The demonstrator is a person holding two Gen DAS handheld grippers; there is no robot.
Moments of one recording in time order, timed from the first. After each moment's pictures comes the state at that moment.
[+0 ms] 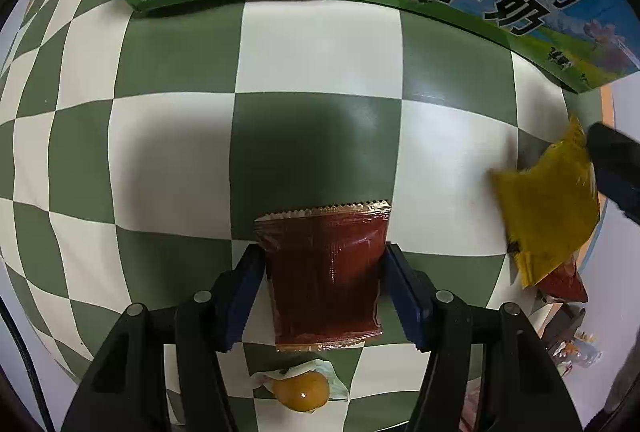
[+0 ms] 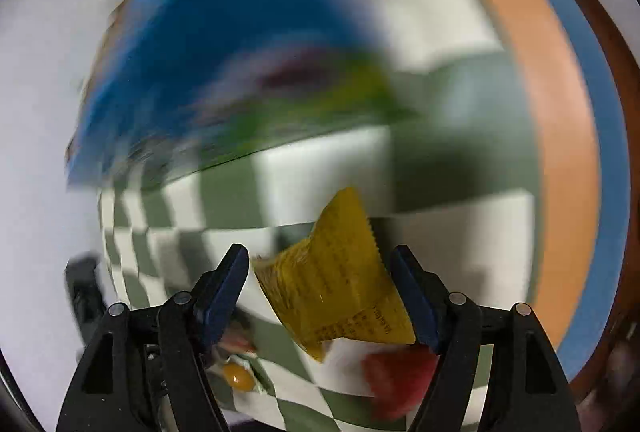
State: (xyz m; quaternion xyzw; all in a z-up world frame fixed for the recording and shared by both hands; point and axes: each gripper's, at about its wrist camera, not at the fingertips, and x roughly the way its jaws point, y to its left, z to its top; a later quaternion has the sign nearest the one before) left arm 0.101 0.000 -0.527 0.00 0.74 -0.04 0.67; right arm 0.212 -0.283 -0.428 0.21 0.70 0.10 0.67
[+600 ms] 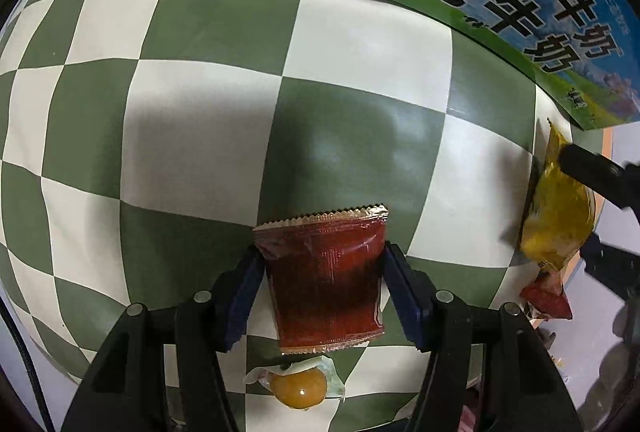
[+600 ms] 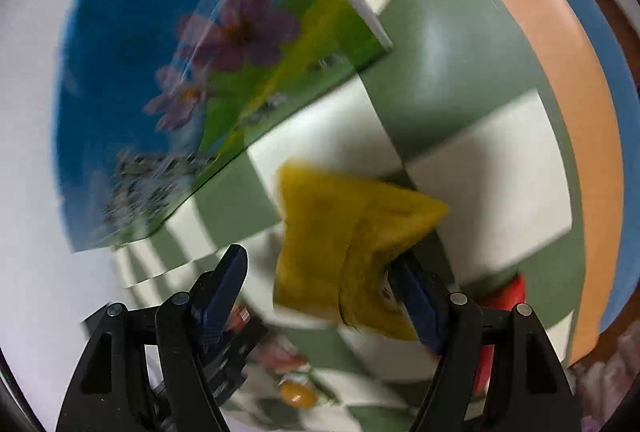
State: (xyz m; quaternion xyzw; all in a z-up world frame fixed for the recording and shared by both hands) left arm 0.104 0.072 -0.559 -0.07 0.74 -0.02 0.66; right arm 0.198 -0.289 -0.453 0.33 0.71 -0.02 0.62
